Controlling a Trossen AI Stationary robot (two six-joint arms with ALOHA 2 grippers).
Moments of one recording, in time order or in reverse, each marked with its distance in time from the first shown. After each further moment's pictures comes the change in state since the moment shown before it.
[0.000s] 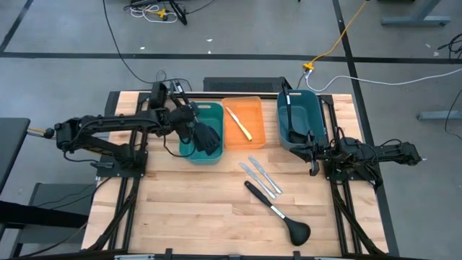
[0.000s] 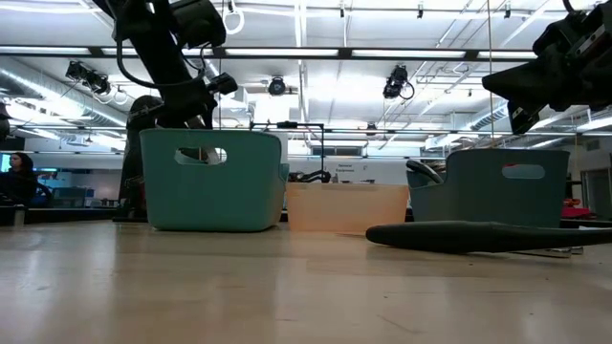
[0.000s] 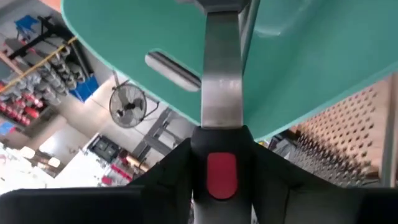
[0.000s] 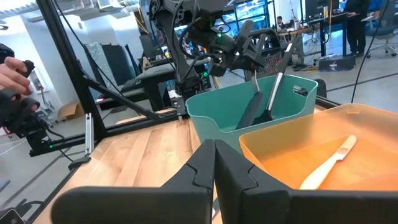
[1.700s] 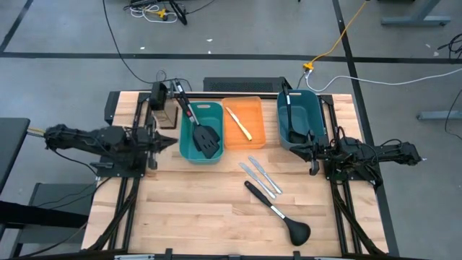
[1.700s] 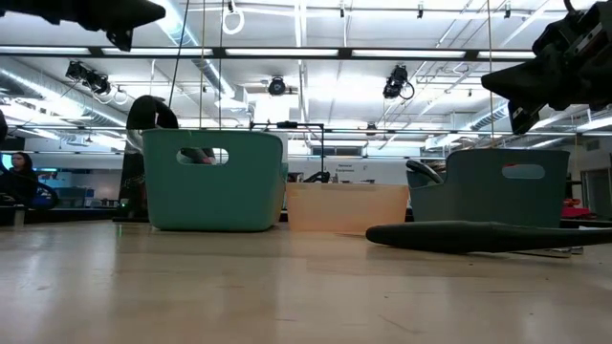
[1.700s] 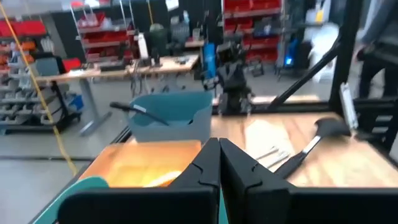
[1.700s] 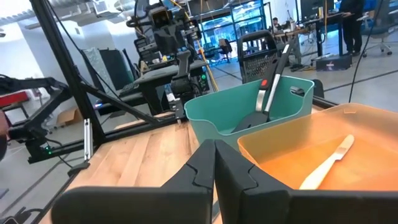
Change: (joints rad) left arm -0.516 -0.920 -0.388 0.365 0.327 -1.593; right arm 0.000 0.000 0.000 0.009 0.015 0.019
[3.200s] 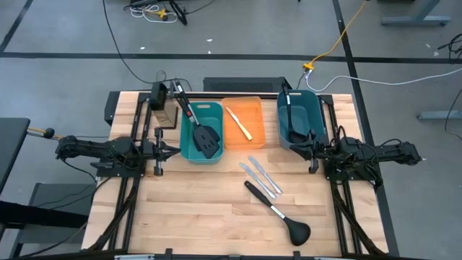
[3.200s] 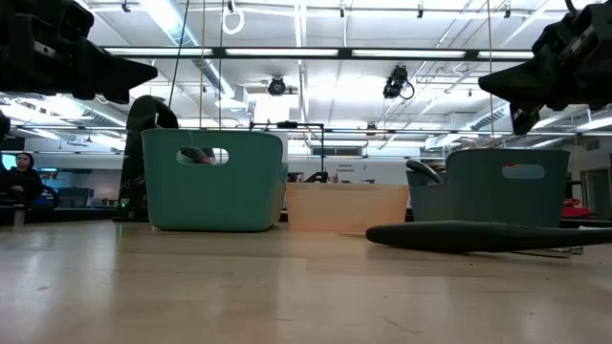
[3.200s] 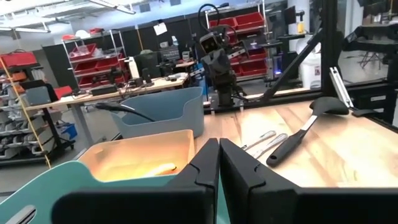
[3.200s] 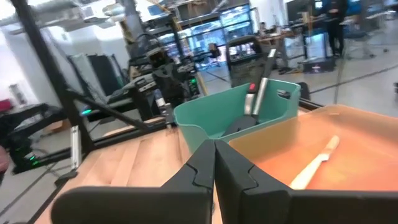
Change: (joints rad) left arm 0.058 -0.297 -0.417 0.211 0.121 0.110; right arm 0.000 0.000 0.000 0.007 0.061 0.008
